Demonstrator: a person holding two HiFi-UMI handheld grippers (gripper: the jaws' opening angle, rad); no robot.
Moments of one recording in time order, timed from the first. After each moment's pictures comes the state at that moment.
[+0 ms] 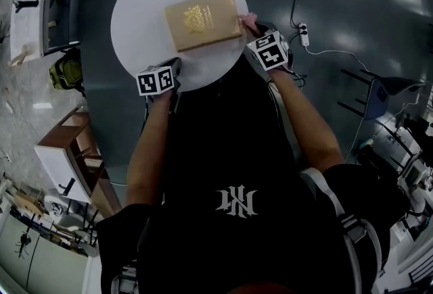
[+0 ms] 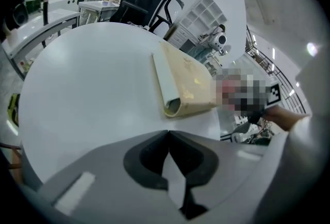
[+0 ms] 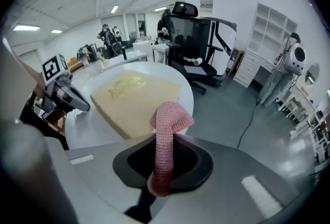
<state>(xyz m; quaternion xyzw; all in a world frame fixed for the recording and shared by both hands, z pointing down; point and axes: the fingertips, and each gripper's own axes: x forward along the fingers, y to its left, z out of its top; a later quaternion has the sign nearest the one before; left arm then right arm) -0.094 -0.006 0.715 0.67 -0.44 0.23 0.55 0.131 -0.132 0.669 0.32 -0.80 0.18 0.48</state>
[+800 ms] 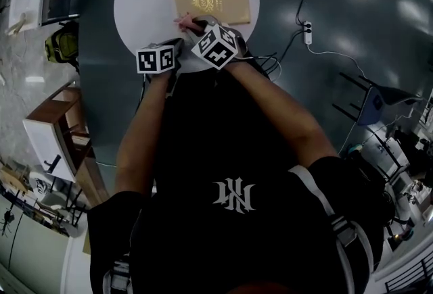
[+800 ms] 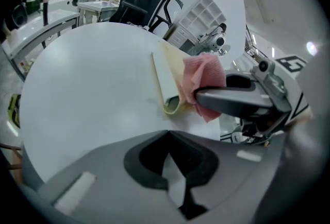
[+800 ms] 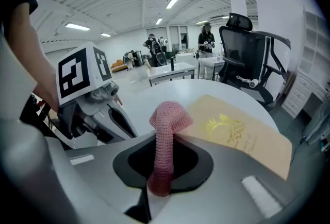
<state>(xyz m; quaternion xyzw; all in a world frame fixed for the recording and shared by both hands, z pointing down) -0.099 0.000 0.716 0.68 -0.44 0.23 0.55 -0.086 -0.050 0.668 0.11 -0.89 0.11 0.42</state>
